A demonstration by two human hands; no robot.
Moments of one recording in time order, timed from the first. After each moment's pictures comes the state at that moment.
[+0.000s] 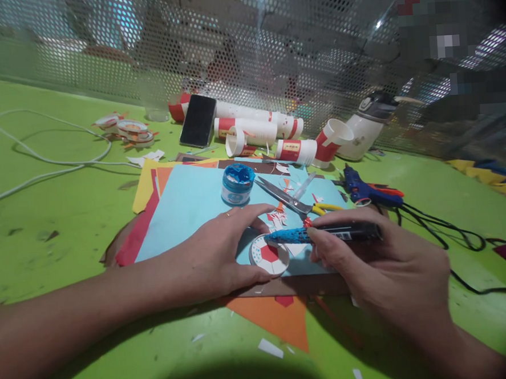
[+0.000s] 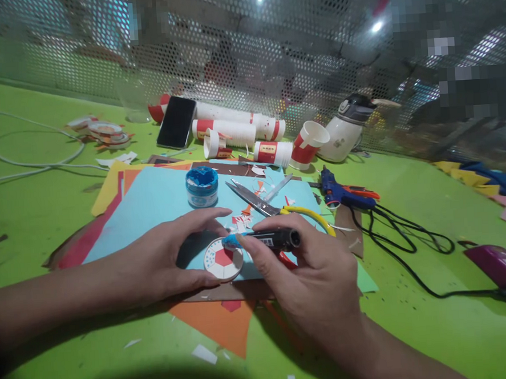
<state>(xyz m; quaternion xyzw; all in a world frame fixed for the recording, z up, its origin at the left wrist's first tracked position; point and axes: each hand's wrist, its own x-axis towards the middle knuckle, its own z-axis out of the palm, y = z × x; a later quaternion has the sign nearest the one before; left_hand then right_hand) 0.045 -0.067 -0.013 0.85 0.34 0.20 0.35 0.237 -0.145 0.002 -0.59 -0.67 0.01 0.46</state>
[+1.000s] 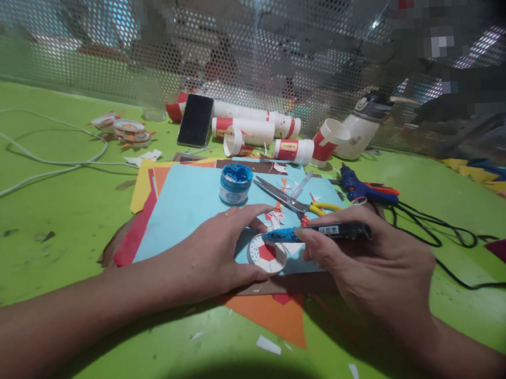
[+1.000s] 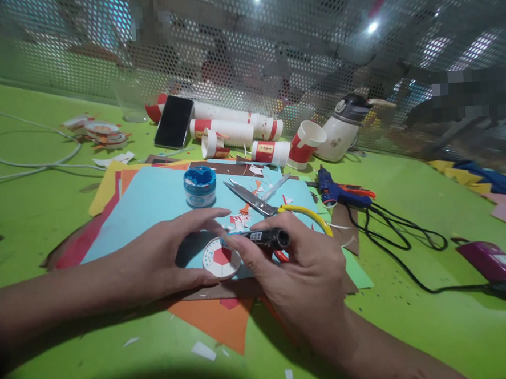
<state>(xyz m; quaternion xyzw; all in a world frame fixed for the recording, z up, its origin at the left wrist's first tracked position) 0.046 -0.067 -0.013 0.85 0.35 0.19 0.34 0.227 -0.143 -0.001 -0.61 -0.63 0.00 0.48</state>
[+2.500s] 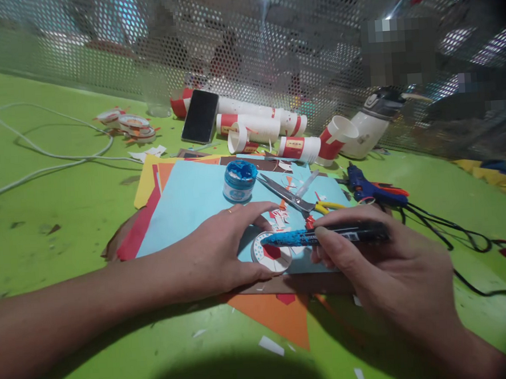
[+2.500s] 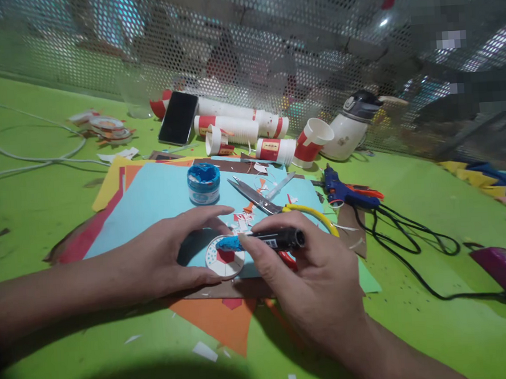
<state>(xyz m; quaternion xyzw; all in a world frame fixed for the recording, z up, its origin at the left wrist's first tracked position) 0.044 -0.067 -0.013 0.86 0.31 0.21 0.33 0.236 -0.146 0.007 -0.59 -0.67 0.04 0.44</state>
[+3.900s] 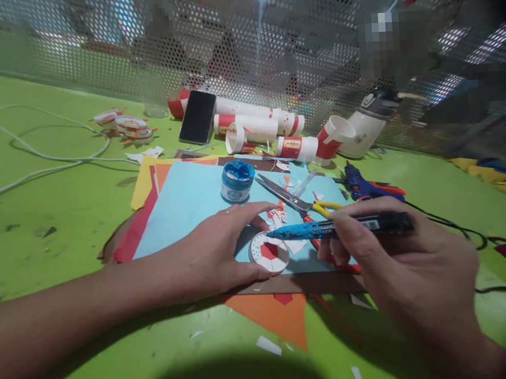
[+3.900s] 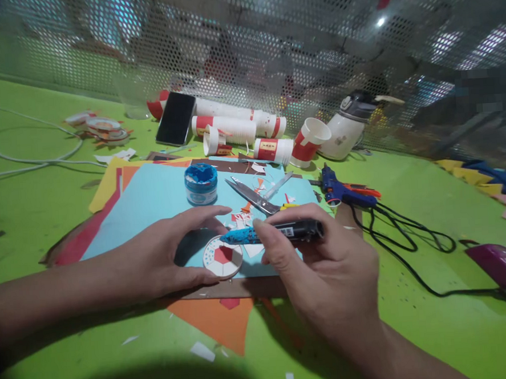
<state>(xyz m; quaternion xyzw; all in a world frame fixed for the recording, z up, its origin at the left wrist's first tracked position) 0.045 -0.068 -0.013 0.86 0.35 0.19 0.33 0.235 -0.148 0.015 -0.60 -0.62 0.07 0.50</state>
